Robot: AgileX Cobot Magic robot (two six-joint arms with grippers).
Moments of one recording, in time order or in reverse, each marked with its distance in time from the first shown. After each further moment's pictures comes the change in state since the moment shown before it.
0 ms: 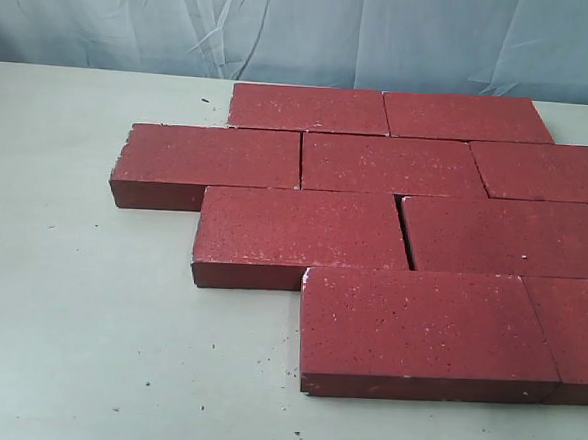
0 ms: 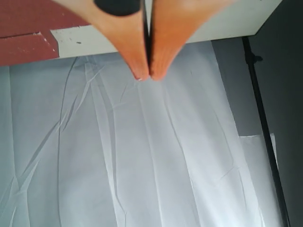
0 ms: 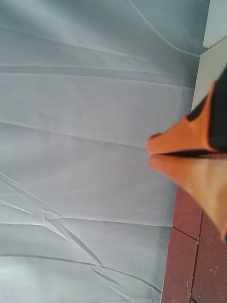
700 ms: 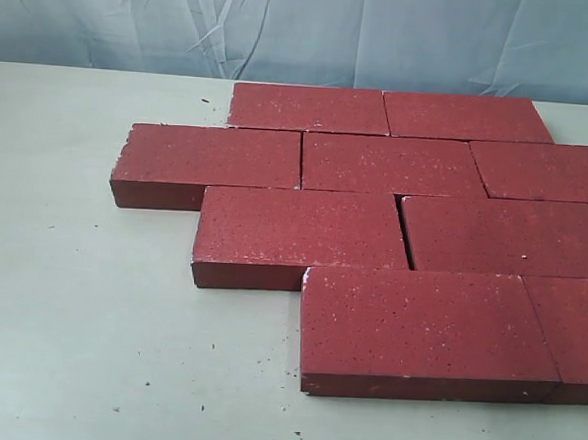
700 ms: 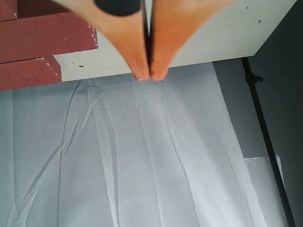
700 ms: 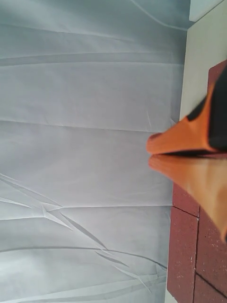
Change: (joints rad) left arm 0.000 -0.001 0.000 0.008 0.082 0.000; right arm 0.000 -0.009 0.026 0.118 -0.002 0.000
